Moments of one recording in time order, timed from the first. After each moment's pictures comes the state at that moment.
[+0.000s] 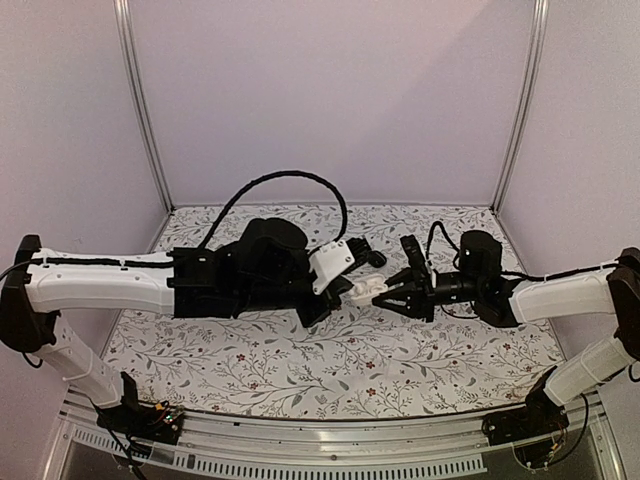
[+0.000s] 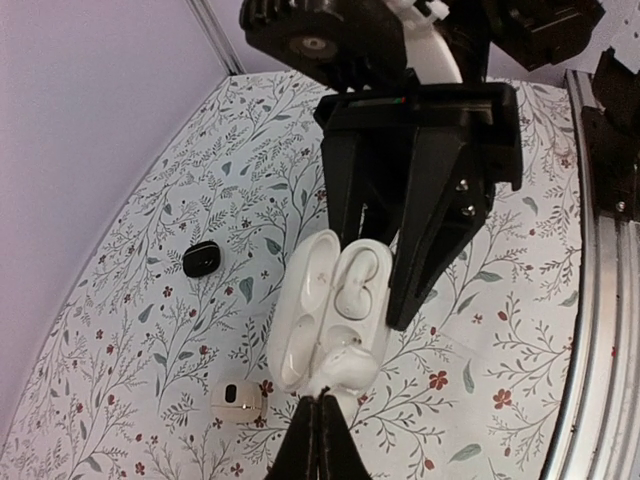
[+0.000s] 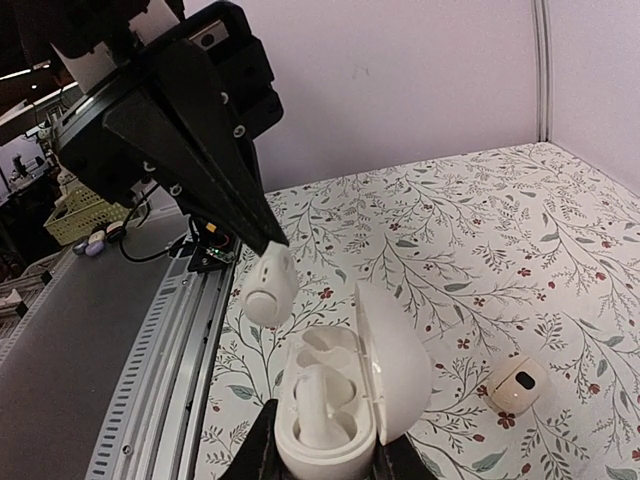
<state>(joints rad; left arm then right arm) -1.21 1.51 1.16 -0.17 -0.21 0.20 0.65 1.42 0.57 0.65 -0.91 0.03</state>
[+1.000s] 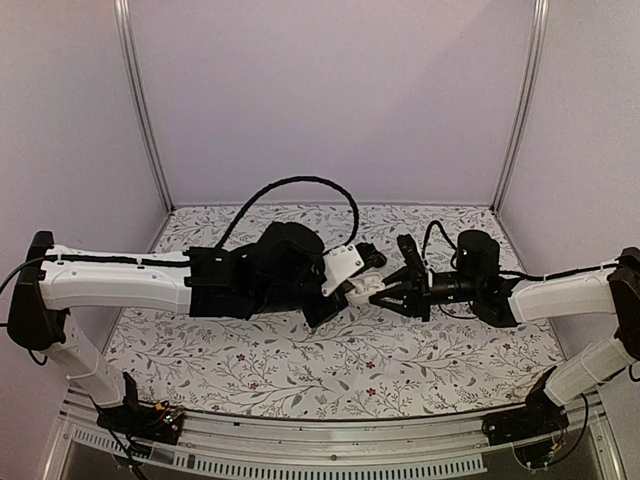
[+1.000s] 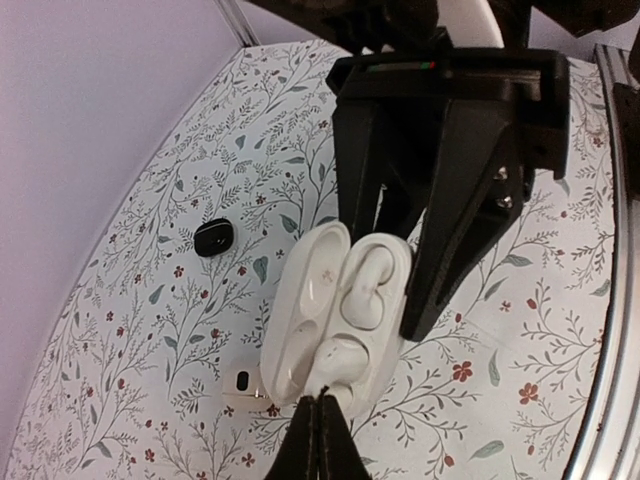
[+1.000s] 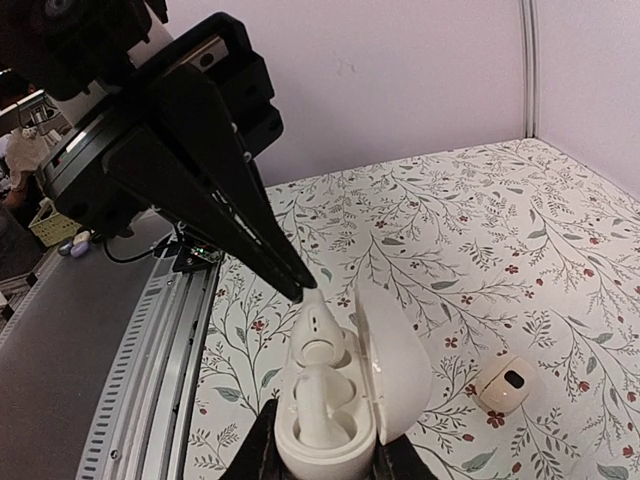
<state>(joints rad) -1.21 1.58 1.21 -0.22 -0.28 0.20 0.67 1.42 0.58 0.63 -0.85 0.02</state>
